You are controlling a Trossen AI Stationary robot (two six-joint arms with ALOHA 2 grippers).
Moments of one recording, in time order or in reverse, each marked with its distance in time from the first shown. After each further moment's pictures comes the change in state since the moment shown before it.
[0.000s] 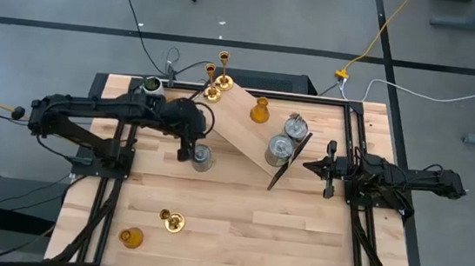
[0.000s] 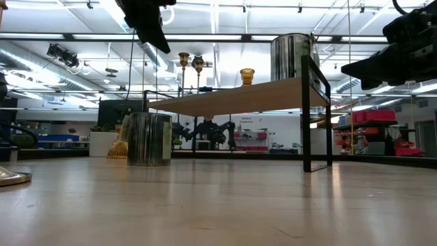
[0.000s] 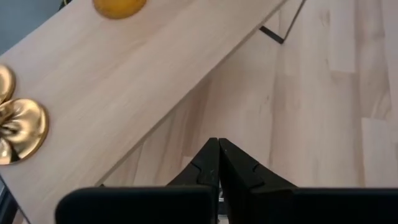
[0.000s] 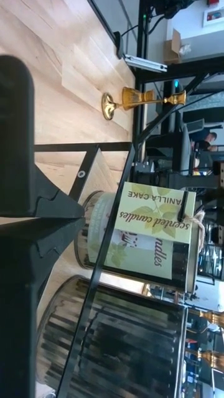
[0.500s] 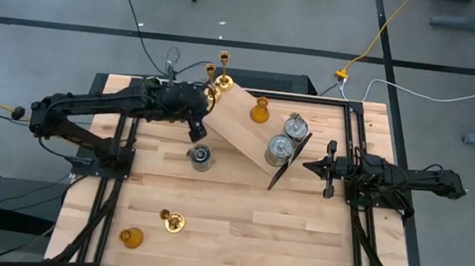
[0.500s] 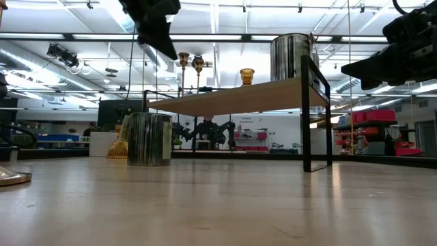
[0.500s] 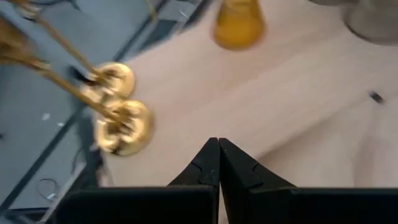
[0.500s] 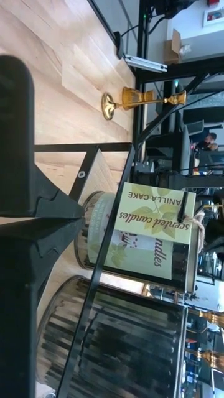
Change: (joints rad) left arm 0.101 0.012 0.001 0.104 -0.207 -0.086; right arm 0.000 0.000 0.000 0.000 0.000 0.000
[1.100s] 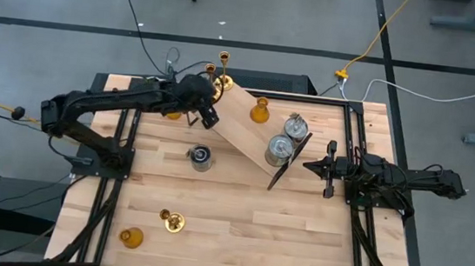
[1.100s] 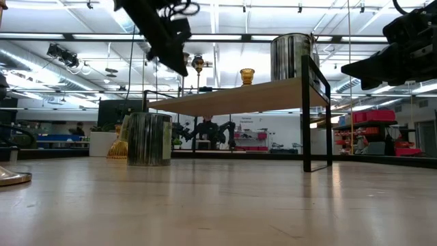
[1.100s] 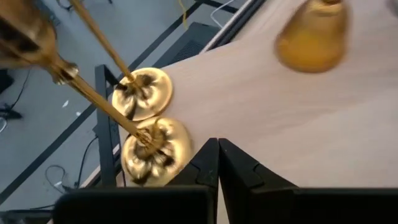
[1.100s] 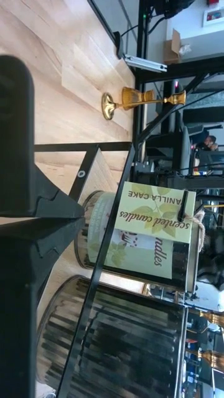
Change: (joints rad) left arm 0.148 0.106 -0.055 0.222 -0.019 0.002; right arm 0.000 0.000 0.000 0.000 0.001 0.000
